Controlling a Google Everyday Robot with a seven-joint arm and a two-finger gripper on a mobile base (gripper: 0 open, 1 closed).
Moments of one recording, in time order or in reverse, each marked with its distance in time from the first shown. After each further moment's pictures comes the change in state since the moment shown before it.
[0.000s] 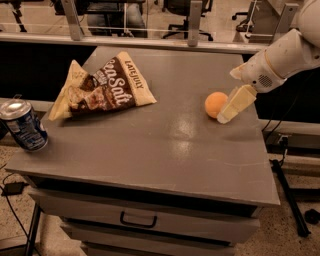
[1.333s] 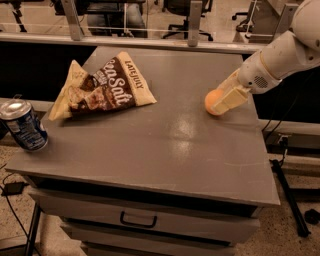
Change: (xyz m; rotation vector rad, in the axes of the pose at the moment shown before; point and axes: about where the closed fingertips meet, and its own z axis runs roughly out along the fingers) arm -0.002 0.002 0.009 -0.016 0.001 -0.003
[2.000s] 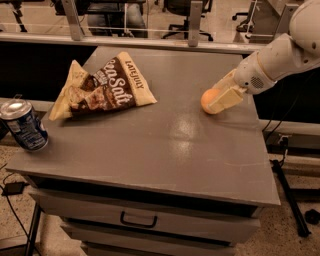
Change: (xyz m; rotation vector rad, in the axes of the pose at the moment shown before) arm -0.005 -0.003 0.009 -0.012 -0.042 -0.004
